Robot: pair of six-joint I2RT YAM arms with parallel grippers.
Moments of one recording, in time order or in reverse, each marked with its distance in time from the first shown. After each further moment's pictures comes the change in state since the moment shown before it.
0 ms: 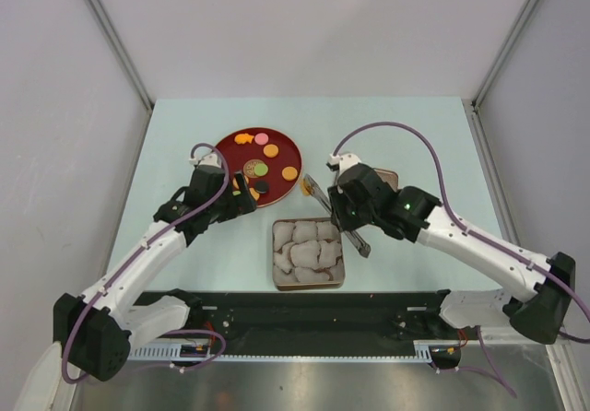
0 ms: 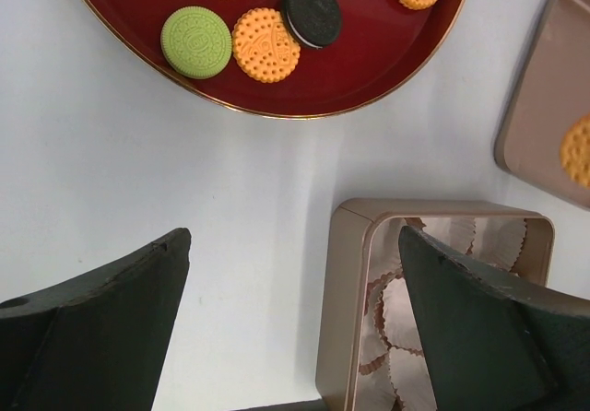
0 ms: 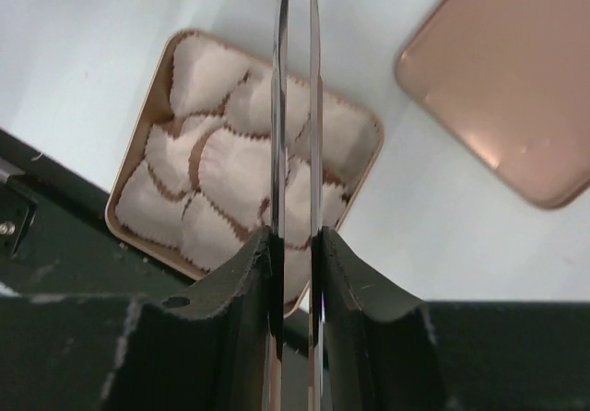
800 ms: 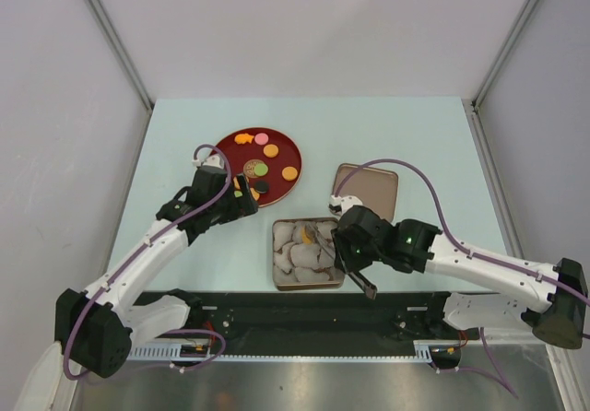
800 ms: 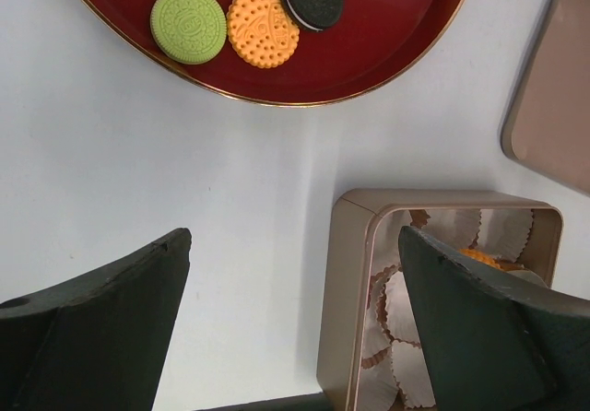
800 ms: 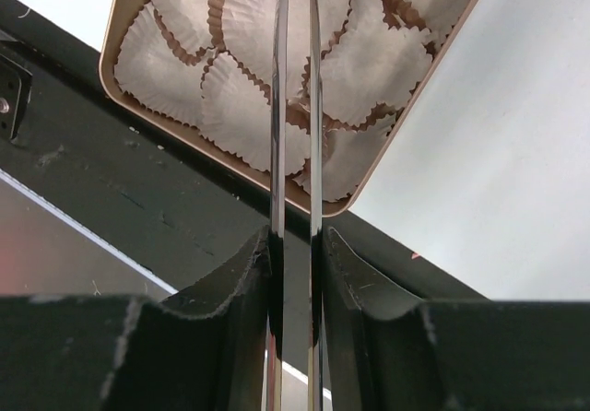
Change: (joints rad) left arm 0.000 0.025 -0.009 0.003 0.026 0.000; right arm 0.195 -0.160 -0.266 -0.036 -0.056 0.226
